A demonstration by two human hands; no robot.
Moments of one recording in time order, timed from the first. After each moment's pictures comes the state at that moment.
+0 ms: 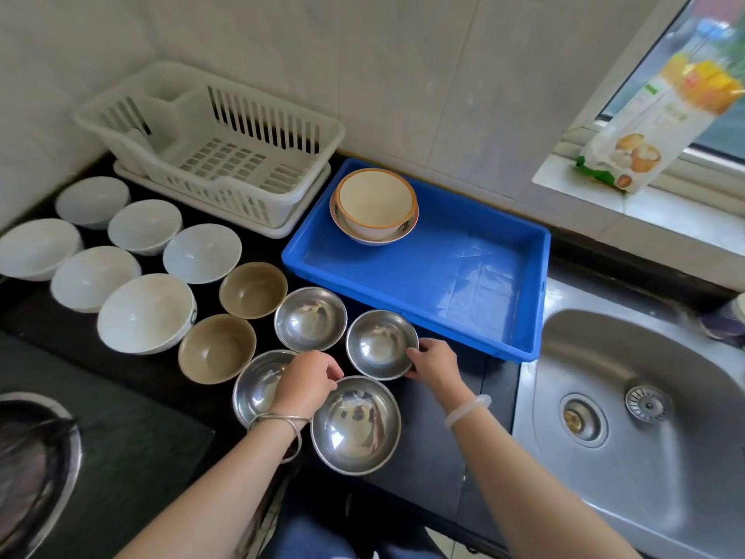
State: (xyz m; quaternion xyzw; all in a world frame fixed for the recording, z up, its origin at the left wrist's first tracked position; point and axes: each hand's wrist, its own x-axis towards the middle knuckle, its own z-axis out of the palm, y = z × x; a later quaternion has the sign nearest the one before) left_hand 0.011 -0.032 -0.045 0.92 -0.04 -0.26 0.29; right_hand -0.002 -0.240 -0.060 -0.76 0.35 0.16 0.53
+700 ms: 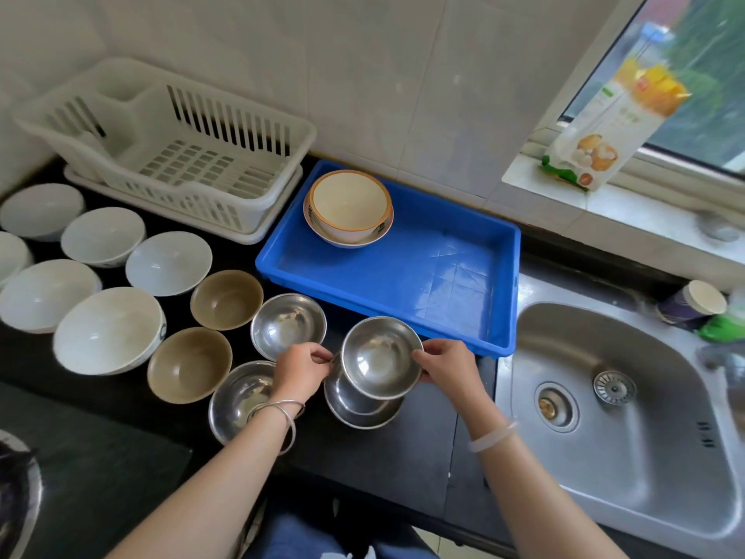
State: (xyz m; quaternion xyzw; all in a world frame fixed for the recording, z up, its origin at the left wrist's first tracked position) left_hand 0.032 -0.053 -0.054 0.86 0.07 -0.25 0.44; right_hand -0.025 -0.263 -0.016 -0.80 0.34 0.09 0.48
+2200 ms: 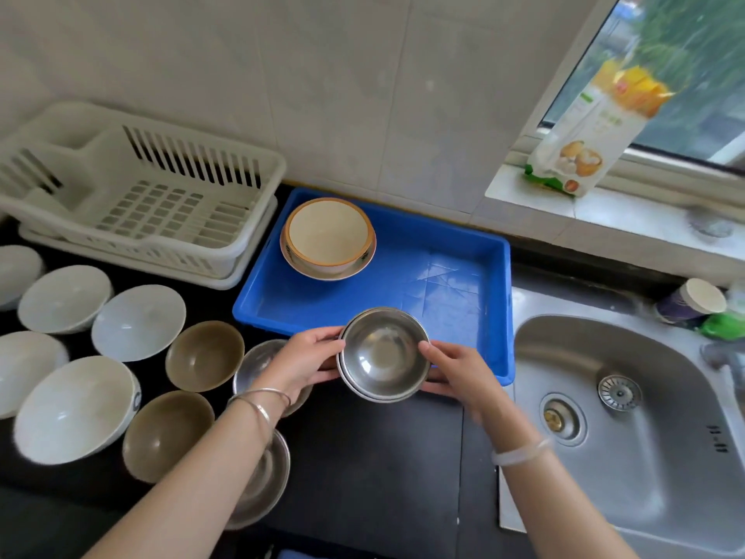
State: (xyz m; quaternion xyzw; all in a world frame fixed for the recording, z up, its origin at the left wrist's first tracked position) left_hand 0.102 -0.092 0.014 0.66 0.10 -0.39 0.63; right_hand 0.007 -0.298 0.009 -0.64 0.31 0.12 0.70
